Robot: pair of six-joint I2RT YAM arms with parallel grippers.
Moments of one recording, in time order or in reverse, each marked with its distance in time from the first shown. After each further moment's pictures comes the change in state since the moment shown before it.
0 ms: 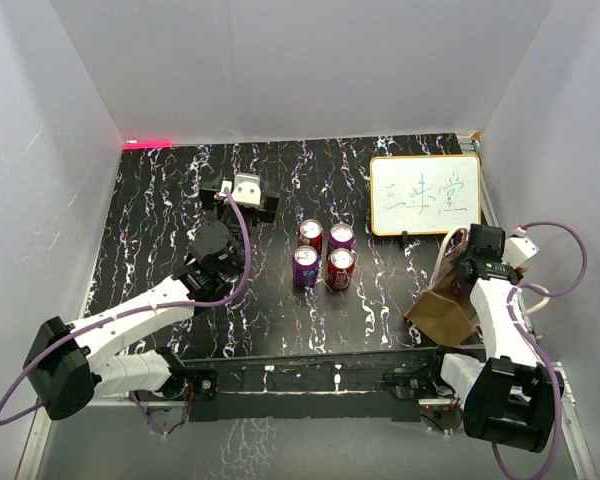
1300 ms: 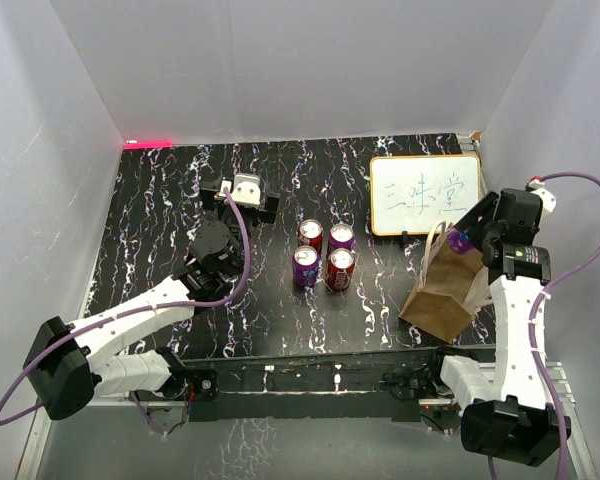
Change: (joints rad) left arm 0.000 0.000 0.000 -0.008 0.008 -0.022; right arm 0.003 -0.076 0.390 -0.207 -0.325 -0.181
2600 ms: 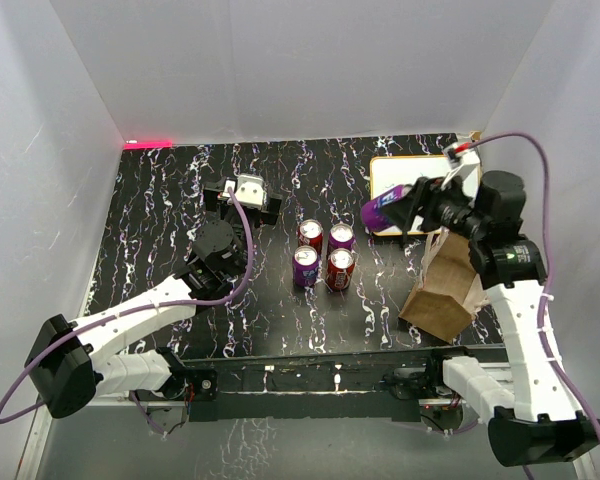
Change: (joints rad) left arm 0.001 0.014 0.000 -0.021 0.010 -0.013; right arm 0.277 -0.008 0.142 0.214 -0.738 -0.207
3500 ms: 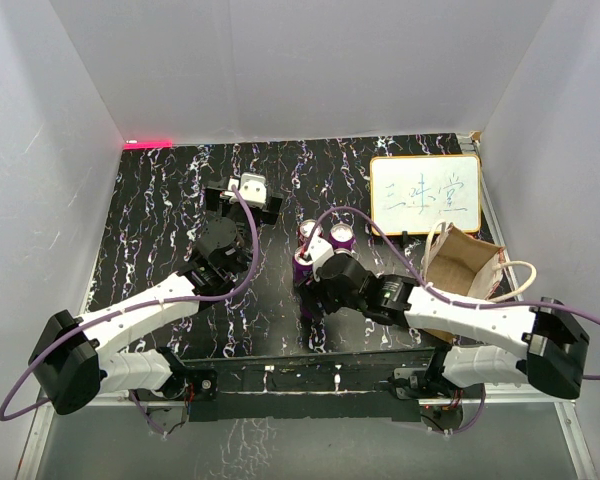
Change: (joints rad) left arm 0.021 0.032 0.000 0.000 0.000 0.008; right arm 1.017 0.276 -0.394 0.275 0.761 -0.060
